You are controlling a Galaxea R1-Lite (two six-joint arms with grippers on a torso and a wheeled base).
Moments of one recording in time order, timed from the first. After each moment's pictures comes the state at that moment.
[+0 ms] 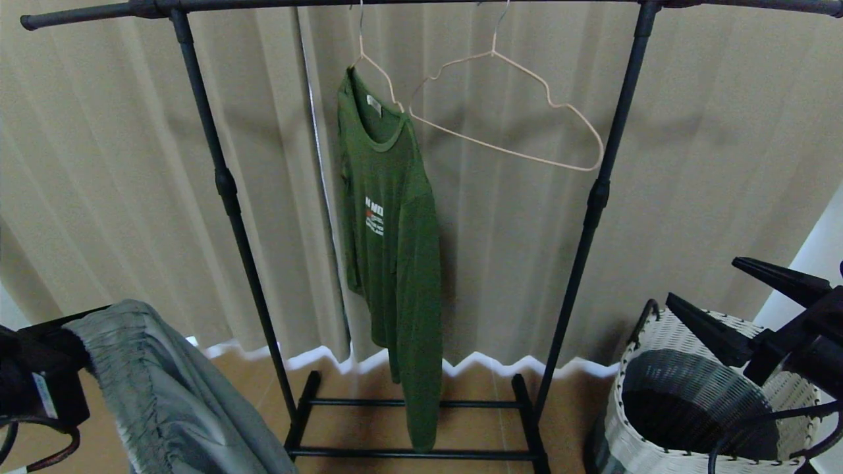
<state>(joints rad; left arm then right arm) -0.16 0.95 -0.50 -0.23 -0.06 0.16 0.07 1.30 -0.20 -1.09 0.28 -0.18</state>
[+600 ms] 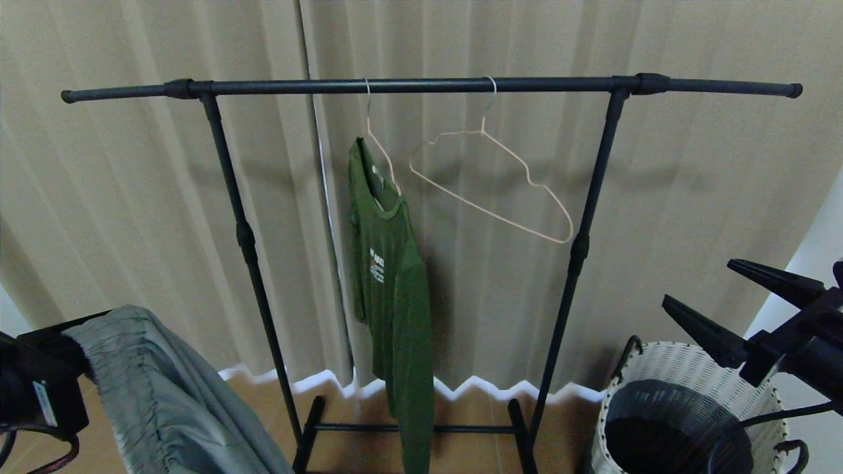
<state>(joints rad) -0.16 0.95 -0.48 -0.23 -0.06 0.18 0.07 1.32 -0.19 -1.10 0.28 -0.18</state>
